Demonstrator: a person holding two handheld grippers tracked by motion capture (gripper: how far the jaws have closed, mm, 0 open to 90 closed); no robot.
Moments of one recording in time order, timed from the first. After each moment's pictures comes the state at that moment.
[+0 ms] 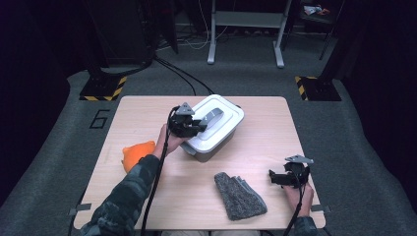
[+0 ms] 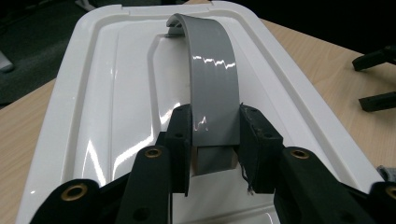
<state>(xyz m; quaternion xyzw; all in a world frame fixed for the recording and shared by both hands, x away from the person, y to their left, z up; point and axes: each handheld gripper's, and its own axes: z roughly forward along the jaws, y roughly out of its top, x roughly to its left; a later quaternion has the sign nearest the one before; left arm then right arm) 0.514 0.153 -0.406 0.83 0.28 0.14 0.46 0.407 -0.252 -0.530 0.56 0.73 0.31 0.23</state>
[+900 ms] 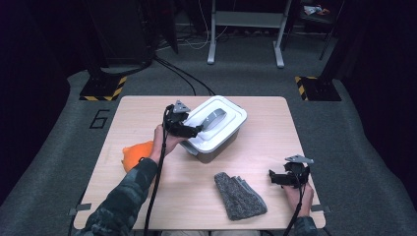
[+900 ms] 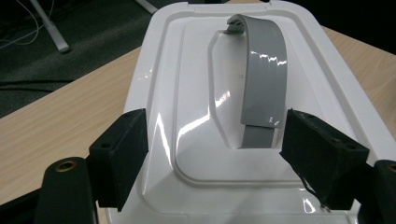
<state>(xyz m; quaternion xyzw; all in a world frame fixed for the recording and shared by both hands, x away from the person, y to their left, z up) 0.503 0.165 -0.391 0.81 0.35 0.20 0.42 0.407 -0.252 -0.530 0.56 0.73 0.31 0.23</state>
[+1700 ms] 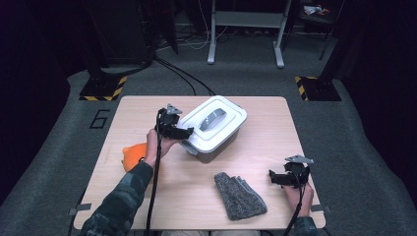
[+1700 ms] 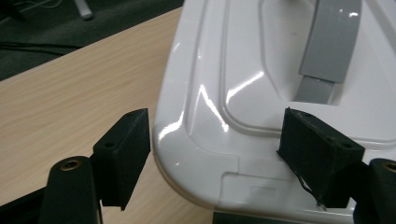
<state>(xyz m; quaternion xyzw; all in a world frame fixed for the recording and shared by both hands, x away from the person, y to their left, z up) 0.504 0.187 -0.404 0.80 0.41 0.20 0.39 0.407 -0.252 -0.530 0.56 0.73 0.31 0.23</state>
